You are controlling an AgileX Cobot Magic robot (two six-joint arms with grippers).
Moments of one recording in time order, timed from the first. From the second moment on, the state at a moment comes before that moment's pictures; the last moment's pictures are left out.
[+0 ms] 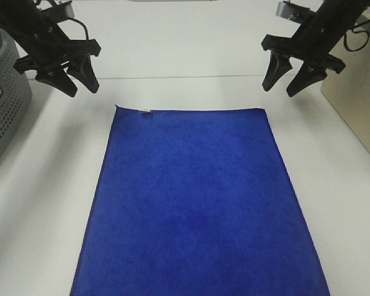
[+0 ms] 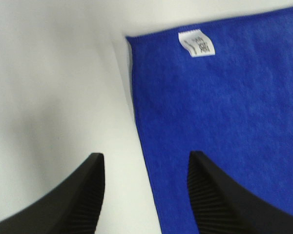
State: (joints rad) left arm -0.11 2.26 -1.92 -0.40 1.08 0.16; right arm 0.06 2.32 -2.04 0.35 1.21 -0.18
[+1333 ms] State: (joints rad) left arm -0.11 2.67 -2.32 -0.55 1.10 0.23; right arm 0.06 2.61 -2.25 0.37 1.18 -0.25
